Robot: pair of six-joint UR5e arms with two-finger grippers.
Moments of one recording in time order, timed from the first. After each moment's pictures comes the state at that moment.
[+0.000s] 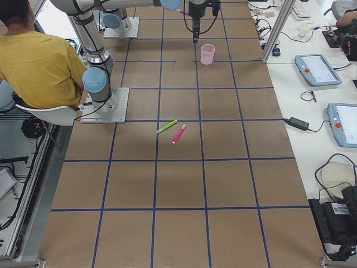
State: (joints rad) left arm -1.61 -1.59 -1.53 -1.59 1.57 0.04; right arm 1.57 -1.54 1.47 -1.52 -1.54 0.04
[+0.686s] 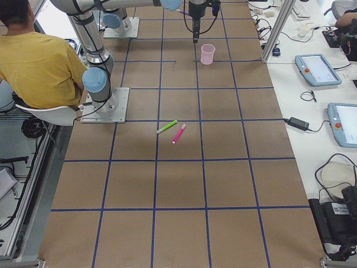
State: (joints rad) left arm -1.61 -1.59 -1.54 -1.59 1.57 0.04; right arm 1.57 -1.54 1.47 -1.52 -1.55 0.04
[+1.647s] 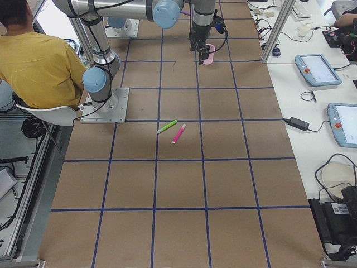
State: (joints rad) left arm -1.40 -1.63 -1.64 -1.58 1.59 0.41; right arm 1.26 -1.54 1.48 -1.47 -1.60 -0.76
